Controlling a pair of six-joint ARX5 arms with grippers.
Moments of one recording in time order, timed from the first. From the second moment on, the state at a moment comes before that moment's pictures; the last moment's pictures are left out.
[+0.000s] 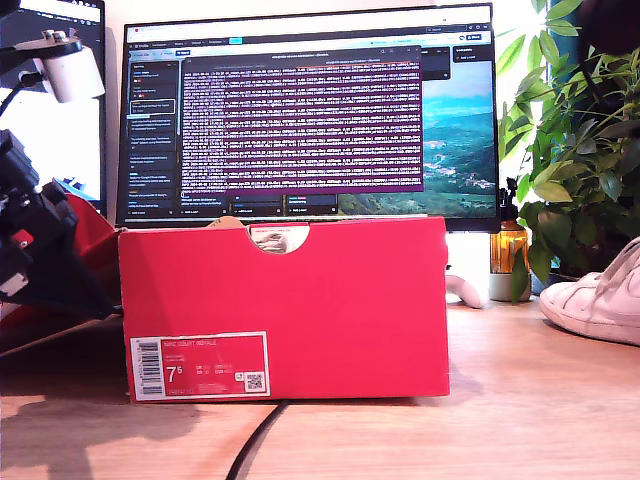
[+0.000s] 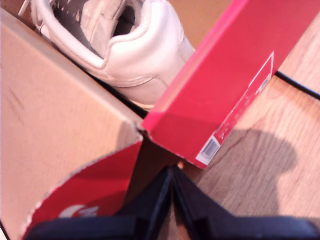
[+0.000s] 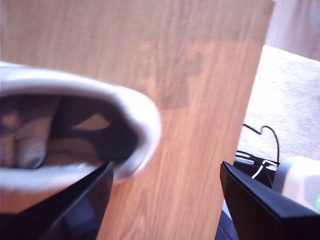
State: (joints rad) left arm -0.64 1.06 0.42 -0.09 -0.06 0.41; right arm 0.13 1.52 1.25 -1.37 0.34 1.43
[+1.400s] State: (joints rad) left arm -0.64 1.06 0.42 -0.09 -0.06 0.41; right arm 0.02 1.54 0.97 -0.97 0.24 1.25
